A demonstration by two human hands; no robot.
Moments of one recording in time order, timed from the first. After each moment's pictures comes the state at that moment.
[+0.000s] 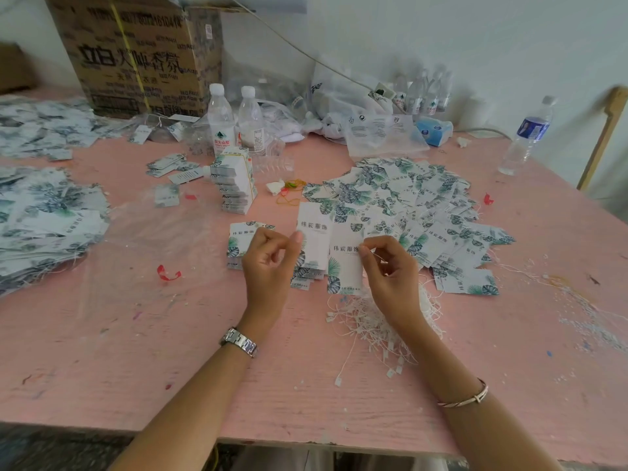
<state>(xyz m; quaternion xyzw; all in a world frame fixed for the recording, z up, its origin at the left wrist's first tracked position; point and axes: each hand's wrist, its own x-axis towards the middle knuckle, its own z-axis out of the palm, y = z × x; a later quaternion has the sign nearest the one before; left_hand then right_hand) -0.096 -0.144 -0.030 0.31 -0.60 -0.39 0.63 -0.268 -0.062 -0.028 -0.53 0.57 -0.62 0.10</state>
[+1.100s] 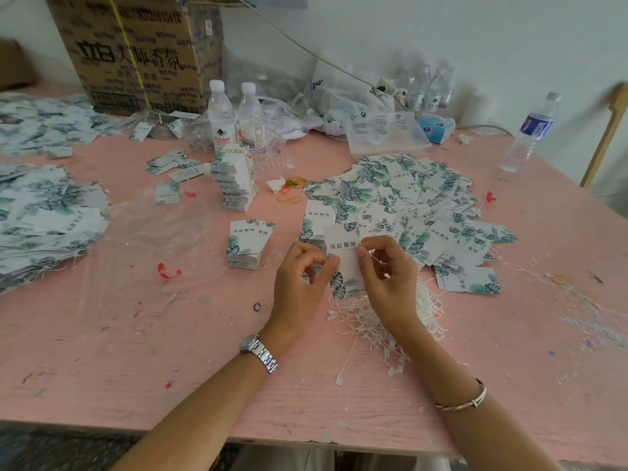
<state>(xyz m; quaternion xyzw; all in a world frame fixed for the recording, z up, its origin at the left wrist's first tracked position) -0.118 -0.121 -0.046 0.31 -0.70 -0.37 0.53 -0.256 -0.059 -0.025 -0.55 0.56 -0.62 0.02</state>
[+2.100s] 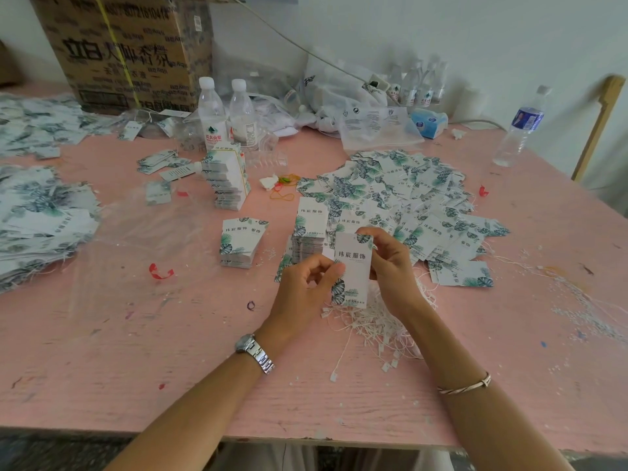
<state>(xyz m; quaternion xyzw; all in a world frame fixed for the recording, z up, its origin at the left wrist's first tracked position) -0.120 -0.116 -0.052 0.25 -0.72 -0.48 0.44 -0.271 -0.061 -0.013 -0.44 0.49 -0.67 0.35</state>
